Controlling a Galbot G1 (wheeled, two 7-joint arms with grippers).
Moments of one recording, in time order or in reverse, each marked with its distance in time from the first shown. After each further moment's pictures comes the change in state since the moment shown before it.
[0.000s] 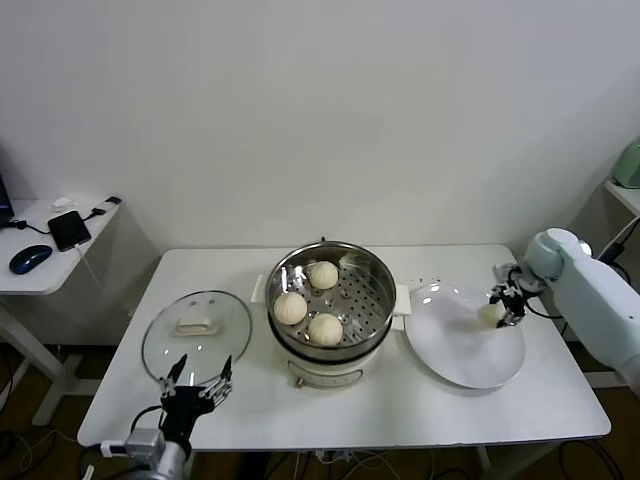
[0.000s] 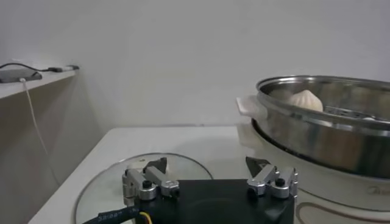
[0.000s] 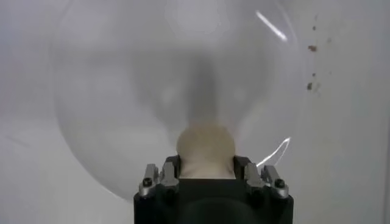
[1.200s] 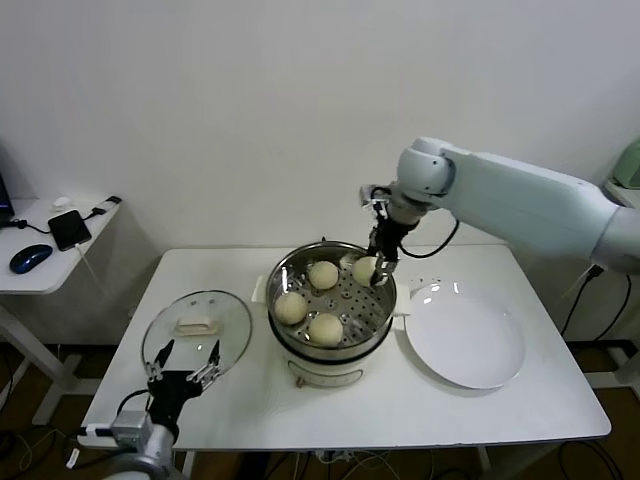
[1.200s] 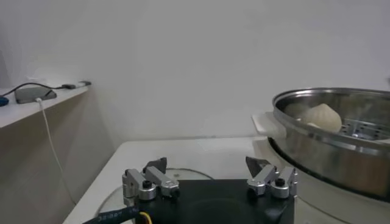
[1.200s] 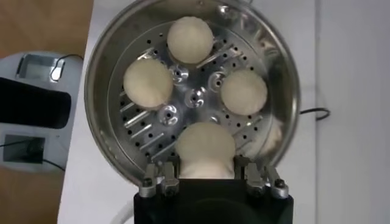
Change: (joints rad) left arm -0.062 0.000 -0.053 -0.024 0.009 0.059 0.025; right arm 0.714 0.235 -0.902 0.362 0.886 -0.598 0.109
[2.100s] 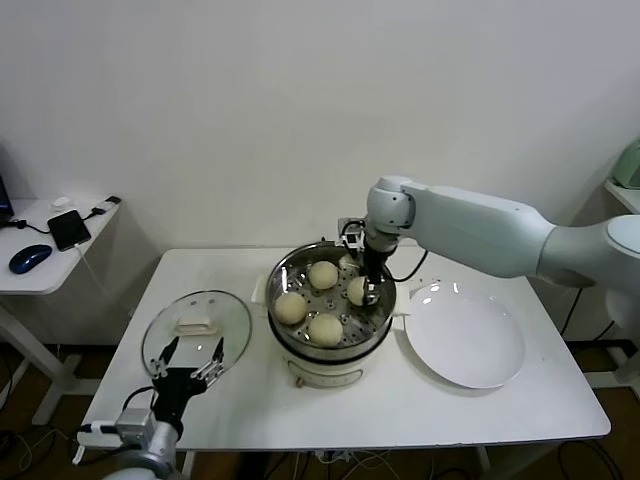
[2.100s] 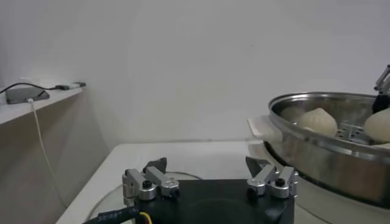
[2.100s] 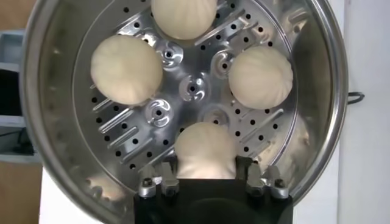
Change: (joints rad) left arm -0.013 0.005 0.015 0.016 -0.013 -0.016 -0.002; right arm -0.107 0.090 -0.022 -0.084 -0.063 -0.057 0.083
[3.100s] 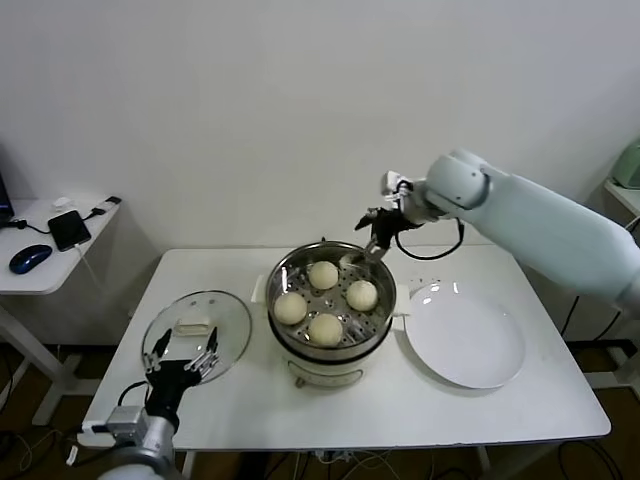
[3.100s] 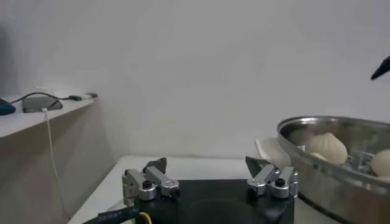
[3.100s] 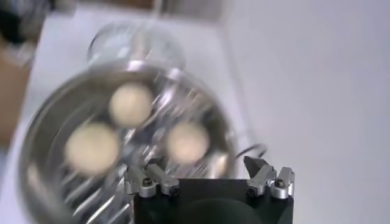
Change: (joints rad) left arm -0.017 0.000 -0.003 -0.010 -0.061 -0.034 -0.052; right arm -0.239 -0.291 0.547 0.234 0.156 0.124 0.286
